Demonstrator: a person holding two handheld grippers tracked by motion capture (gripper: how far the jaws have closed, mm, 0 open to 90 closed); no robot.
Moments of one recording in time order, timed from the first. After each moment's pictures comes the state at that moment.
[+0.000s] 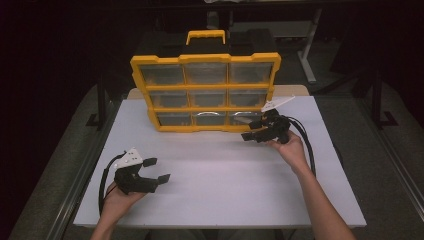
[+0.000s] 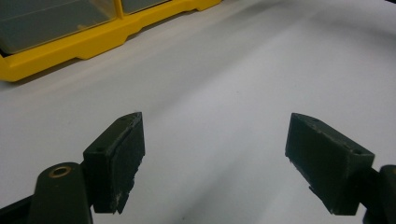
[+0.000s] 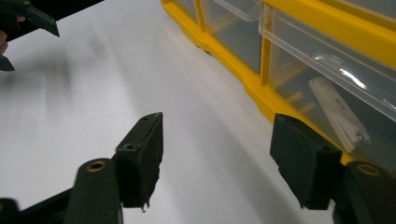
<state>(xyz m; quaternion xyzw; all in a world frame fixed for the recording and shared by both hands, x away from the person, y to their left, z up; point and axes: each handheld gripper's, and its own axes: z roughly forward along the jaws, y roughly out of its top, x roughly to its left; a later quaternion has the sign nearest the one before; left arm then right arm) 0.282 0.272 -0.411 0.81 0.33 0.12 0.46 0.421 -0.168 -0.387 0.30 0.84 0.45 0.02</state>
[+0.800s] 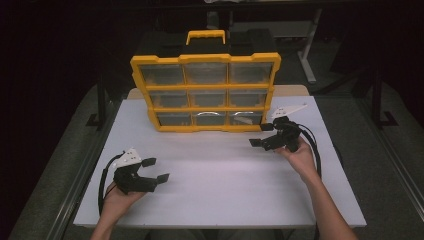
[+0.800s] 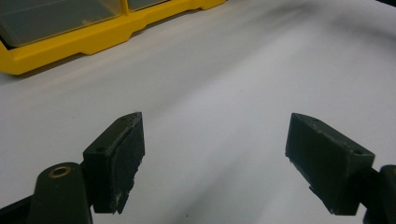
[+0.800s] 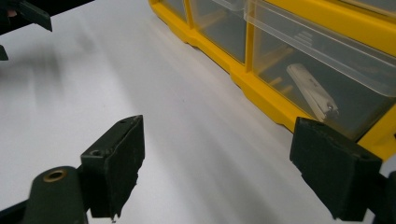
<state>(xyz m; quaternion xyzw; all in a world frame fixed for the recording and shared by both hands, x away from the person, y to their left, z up) 0.284 0.275 -0.413 0.81 0.34 0.12 0.46 0.394 -0.188 -0.387 0.31 0.83 0.45 0.06</state>
